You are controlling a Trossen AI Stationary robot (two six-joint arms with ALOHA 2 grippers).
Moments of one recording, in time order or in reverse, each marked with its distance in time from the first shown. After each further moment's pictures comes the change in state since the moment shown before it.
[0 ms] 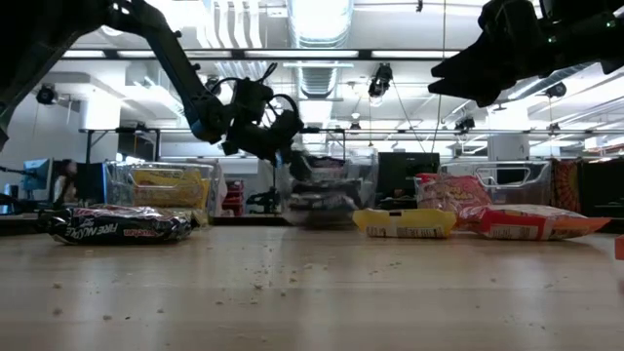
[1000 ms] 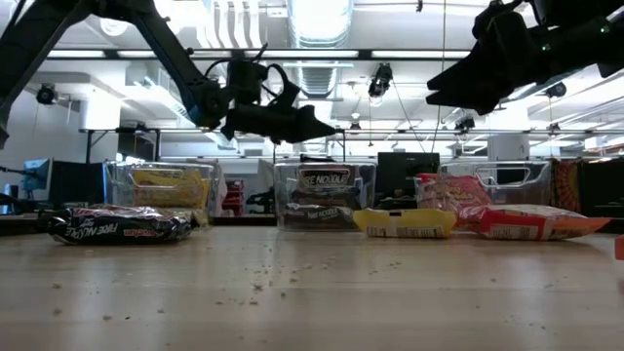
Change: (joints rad) left arm -0.034 -0.082 0.000 0.038 0.410 -0.364; right arm 0.000 0.051 0.000 0.001 0.035 0.032
